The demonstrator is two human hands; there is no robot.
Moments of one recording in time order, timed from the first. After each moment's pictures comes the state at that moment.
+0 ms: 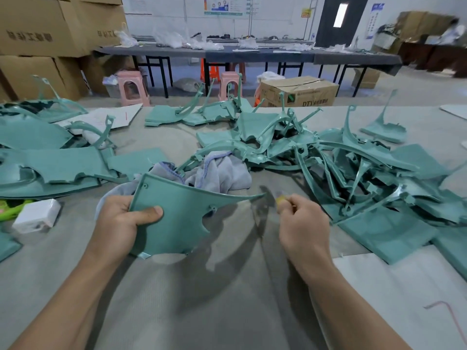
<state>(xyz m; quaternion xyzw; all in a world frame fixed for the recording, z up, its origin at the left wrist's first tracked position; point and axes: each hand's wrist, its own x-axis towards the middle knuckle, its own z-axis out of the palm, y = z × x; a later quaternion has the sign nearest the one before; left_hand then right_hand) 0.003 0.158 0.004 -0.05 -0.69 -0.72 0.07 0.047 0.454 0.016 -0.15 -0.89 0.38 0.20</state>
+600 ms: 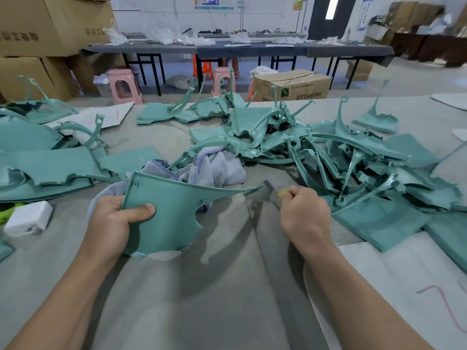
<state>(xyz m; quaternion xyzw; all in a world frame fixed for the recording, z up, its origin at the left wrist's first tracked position) -0.004 0.152 -0.006 -0.06 -0.68 -0.73 0.07 0.034 0.472 0.016 -0.20 -0.91 0.33 0.16</state>
